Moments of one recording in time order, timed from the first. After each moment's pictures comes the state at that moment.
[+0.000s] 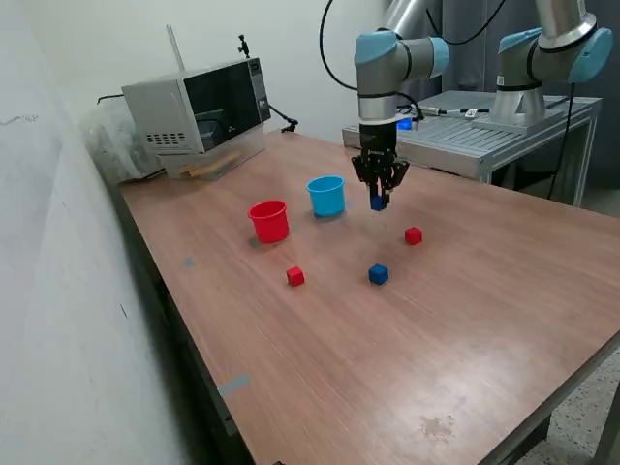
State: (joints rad) arm -0.09 -1.08 1.84 -2.45 -1.55 2.86
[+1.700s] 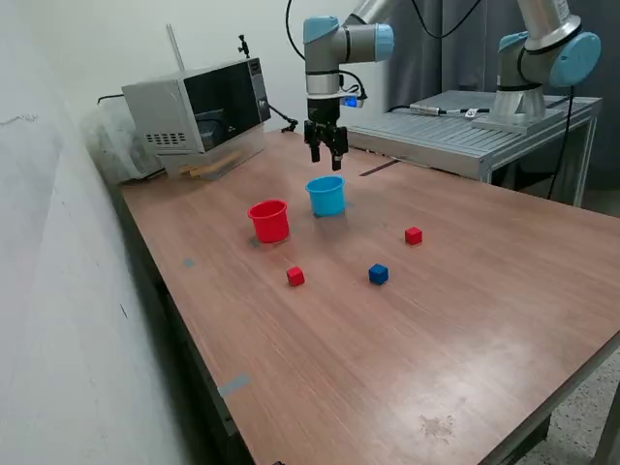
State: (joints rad) arm -0.35 -1.10 1.78 -2.38 -1.55 2.80
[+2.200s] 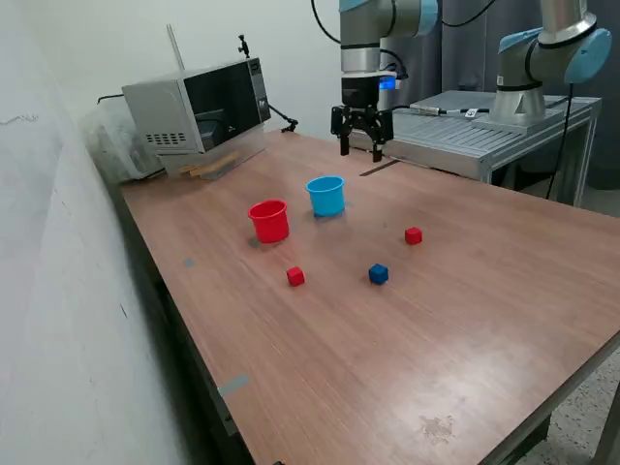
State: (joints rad) arm -0.12 -1.19 1.77 -2.30 -1.55 2.84
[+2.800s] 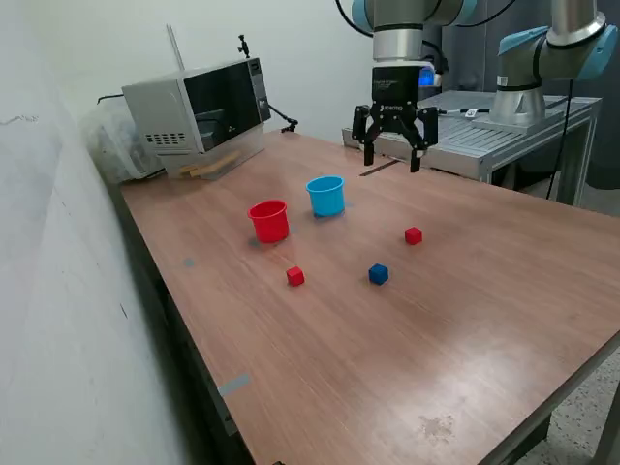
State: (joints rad) arm 0.09 -1.07 1.56 -2.26 -1.55 2.95
